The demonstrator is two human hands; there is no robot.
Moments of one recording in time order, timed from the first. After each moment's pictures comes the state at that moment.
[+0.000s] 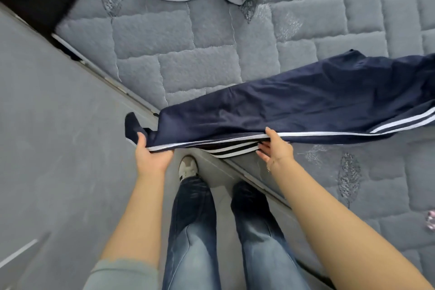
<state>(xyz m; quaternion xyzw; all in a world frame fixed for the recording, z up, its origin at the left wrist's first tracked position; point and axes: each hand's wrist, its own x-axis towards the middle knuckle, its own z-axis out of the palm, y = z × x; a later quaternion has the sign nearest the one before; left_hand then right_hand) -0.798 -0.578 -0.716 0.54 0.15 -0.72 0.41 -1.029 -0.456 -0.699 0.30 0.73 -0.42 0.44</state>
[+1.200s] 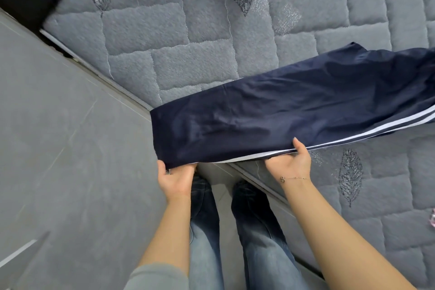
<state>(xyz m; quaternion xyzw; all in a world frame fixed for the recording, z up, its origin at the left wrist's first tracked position) -0.812 -0.493 -0.759 0.42 0.29 -0.73 0.46 -1.040 -0.415 -0.699 0.46 0.39 -0.68 0.41</state>
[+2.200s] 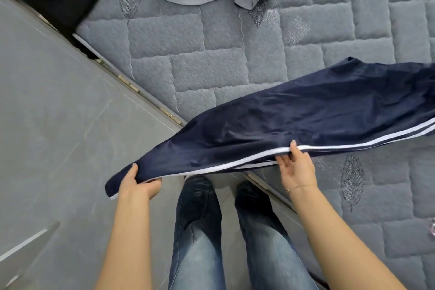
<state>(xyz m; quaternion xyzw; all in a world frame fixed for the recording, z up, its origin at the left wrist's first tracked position) -0.740 -0.553 -0.669 0.70 0.33 -0.54 0.33 -1.029 -0.410 -0.671 0.30 0.64 -0.58 0.40</state>
